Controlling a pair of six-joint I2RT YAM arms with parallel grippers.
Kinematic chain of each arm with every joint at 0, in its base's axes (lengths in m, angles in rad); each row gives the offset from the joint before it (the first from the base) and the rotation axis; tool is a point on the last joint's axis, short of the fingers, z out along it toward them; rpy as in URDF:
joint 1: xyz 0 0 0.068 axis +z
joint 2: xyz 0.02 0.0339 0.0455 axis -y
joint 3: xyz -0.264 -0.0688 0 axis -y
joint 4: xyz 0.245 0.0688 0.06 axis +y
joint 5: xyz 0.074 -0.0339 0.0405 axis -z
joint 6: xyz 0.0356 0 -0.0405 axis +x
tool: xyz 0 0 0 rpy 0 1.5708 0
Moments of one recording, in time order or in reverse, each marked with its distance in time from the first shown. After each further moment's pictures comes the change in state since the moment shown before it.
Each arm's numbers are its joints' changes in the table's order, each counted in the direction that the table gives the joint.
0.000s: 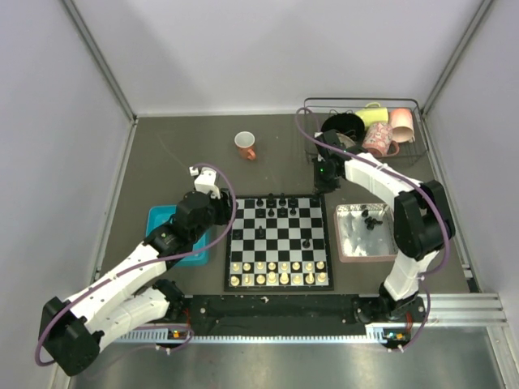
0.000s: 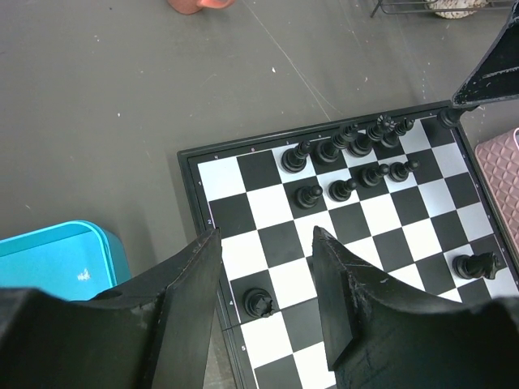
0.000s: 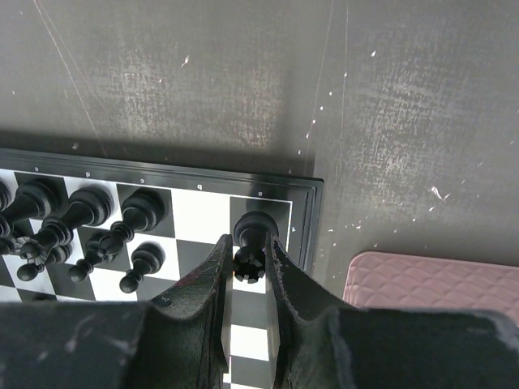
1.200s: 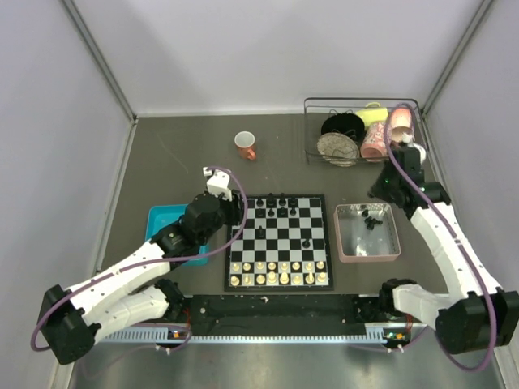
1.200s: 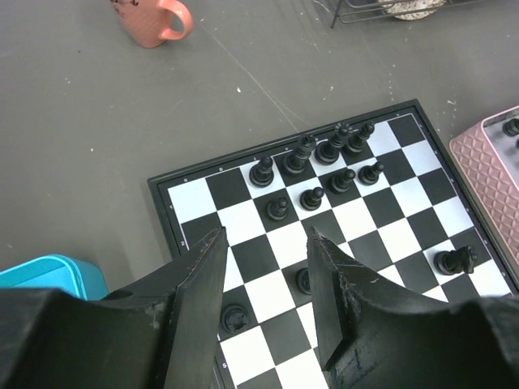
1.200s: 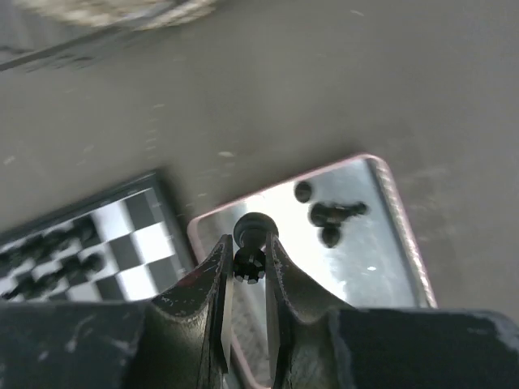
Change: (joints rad) left arm -0.136 -0.043 0.027 -0.068 -0.082 0.063; right arm -0.341 0.702 -0.379 0.037 0.173 0.106
